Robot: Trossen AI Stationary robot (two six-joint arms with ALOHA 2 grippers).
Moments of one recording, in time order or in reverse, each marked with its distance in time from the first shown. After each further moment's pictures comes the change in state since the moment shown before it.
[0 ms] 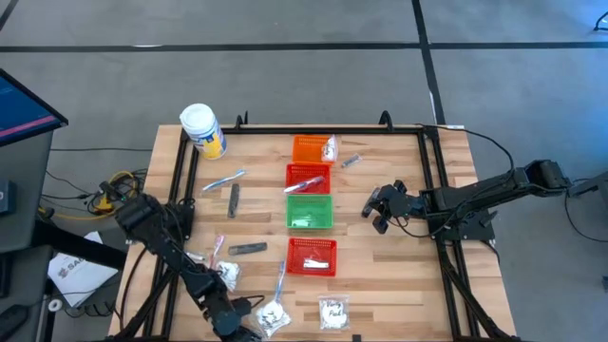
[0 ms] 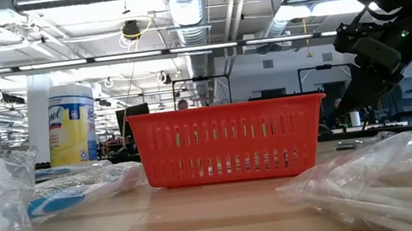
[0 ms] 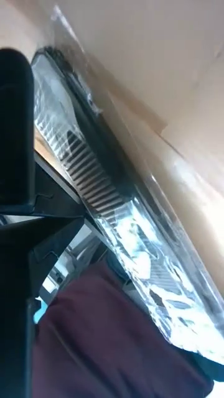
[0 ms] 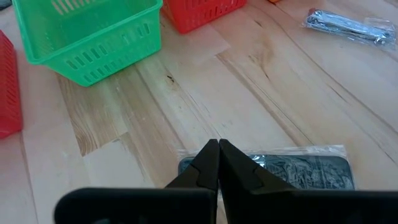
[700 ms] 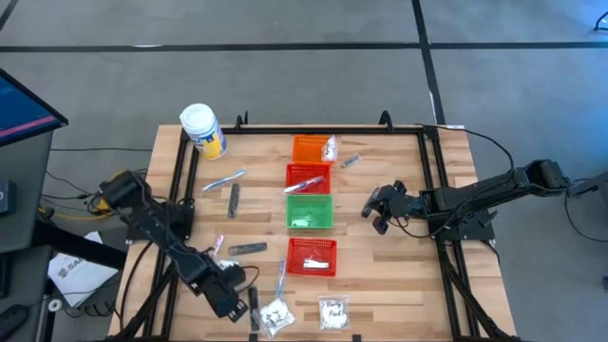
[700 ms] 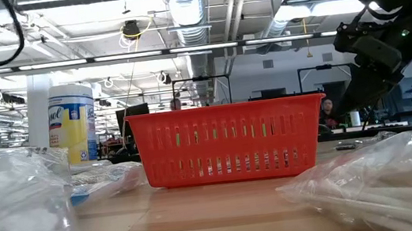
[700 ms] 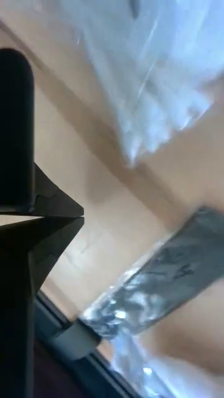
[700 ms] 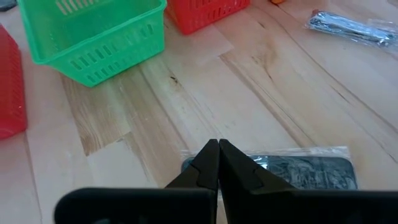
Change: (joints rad) left arm 0.042 -0.253 -0.008 -0.539 -0.257 0.122; right arm 0.006 0.000 0.000 0.005 -0.001 0.000
